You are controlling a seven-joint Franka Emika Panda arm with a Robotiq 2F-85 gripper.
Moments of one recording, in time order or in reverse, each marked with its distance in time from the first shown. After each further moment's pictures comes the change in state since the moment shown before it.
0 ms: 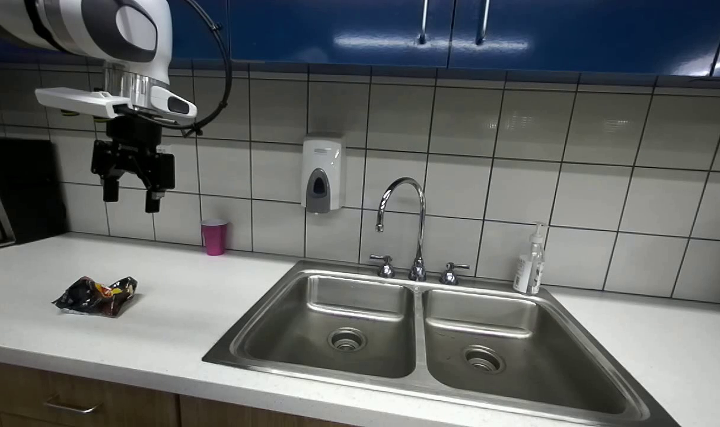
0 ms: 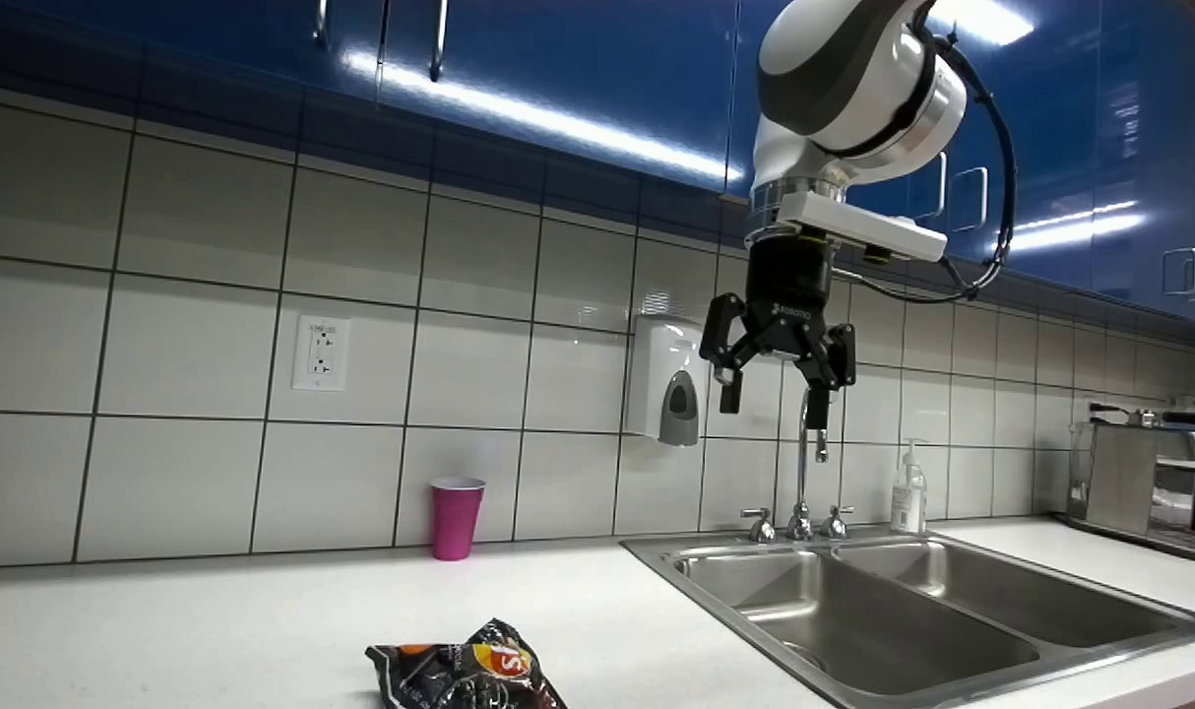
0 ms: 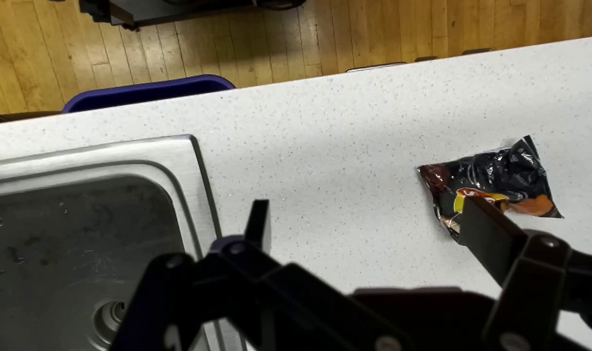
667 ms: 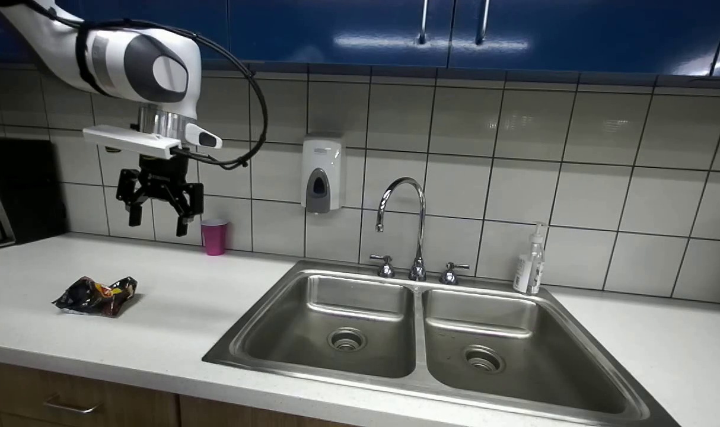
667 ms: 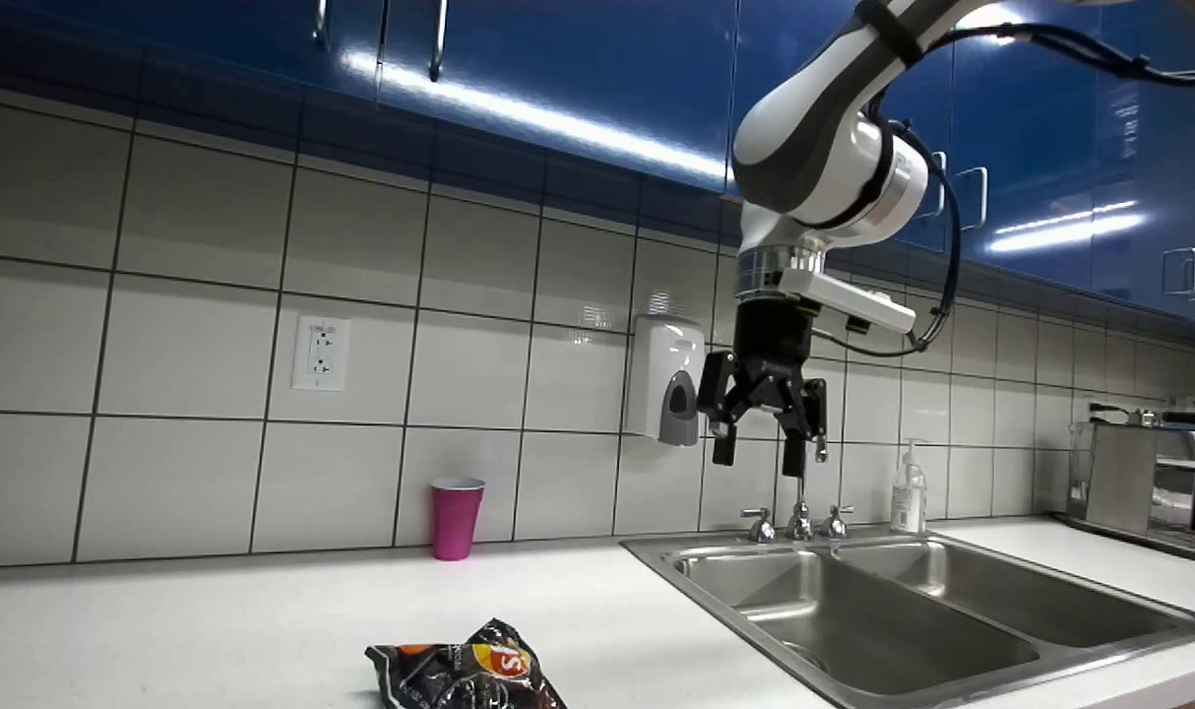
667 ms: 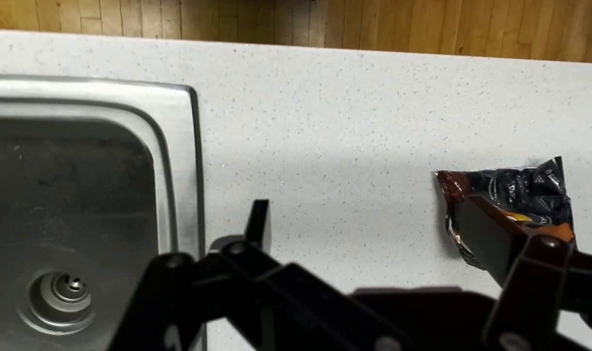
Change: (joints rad) arm 0.000 0.172 -0.048 0.031 -0.007 0.114 -0.249
